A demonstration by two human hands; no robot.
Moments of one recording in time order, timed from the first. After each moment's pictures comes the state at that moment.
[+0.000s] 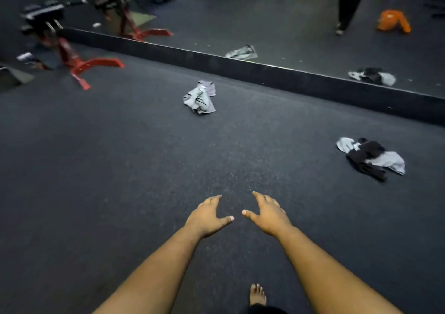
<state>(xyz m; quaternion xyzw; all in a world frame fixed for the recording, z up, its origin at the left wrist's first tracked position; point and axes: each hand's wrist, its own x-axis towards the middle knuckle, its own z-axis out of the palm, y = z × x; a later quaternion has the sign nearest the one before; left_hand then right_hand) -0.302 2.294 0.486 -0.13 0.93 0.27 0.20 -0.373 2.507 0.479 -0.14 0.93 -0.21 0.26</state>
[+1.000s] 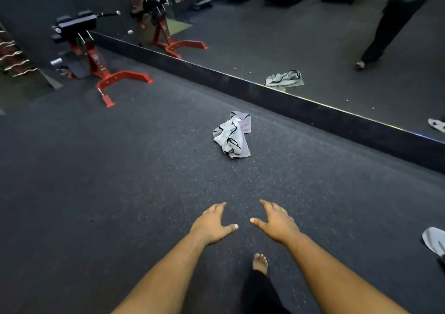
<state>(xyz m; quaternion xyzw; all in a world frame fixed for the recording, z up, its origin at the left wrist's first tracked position) -0.797 1.907 0.480 -0.19 0.92 0.28 0.21 -0.904 2.118 0.475 -0.20 0.92 -0.17 0.29</state>
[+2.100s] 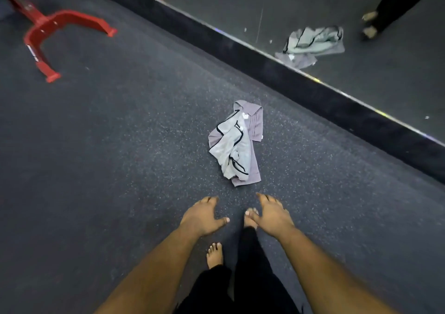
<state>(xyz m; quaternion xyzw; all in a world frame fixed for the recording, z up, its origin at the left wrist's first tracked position) -1.407 1.535 0.348 -0.20 0.87 0.28 0.36 -1.509 1.746 0.336 -0.16 0.90 -0.11 0.40</state>
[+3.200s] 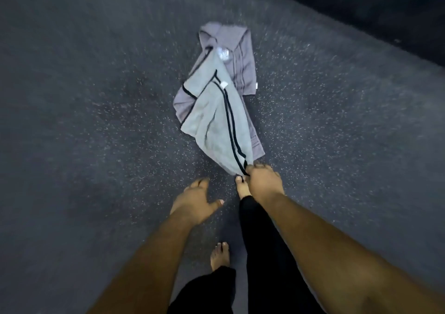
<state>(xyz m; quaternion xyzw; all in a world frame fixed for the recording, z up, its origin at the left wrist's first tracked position) -1.616 1.458 0.049 -0.17 0.81 0.25 0.50 -1.692 1.653 0.001 -0.09 0.90 -0.05 0.43</state>
